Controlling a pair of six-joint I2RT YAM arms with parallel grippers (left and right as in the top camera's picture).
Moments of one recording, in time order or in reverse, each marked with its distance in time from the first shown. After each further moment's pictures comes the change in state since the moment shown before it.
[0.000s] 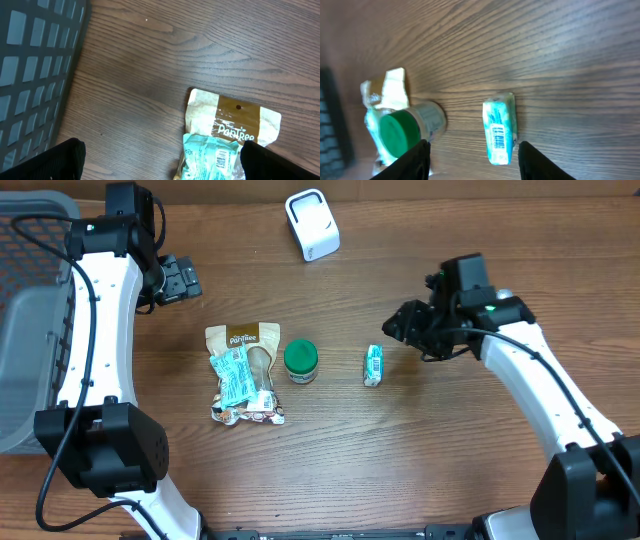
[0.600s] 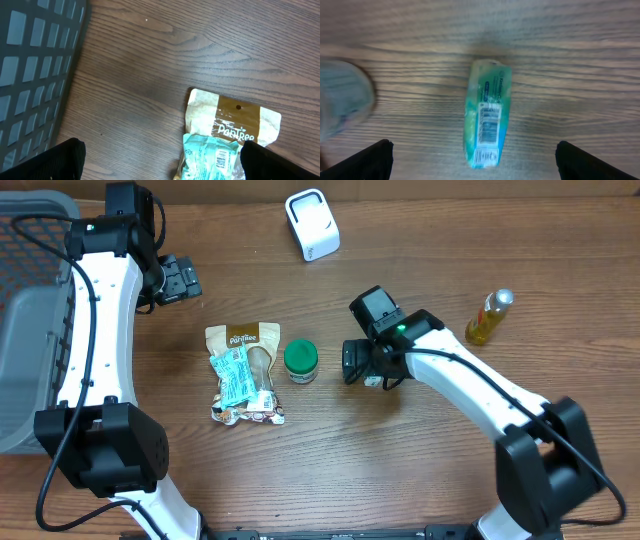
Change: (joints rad) left arm 0.000 0.000 0.000 0.000 0.000 0.000; right arm 0.296 0.160 0.010 -0.079 0.388 -0.038
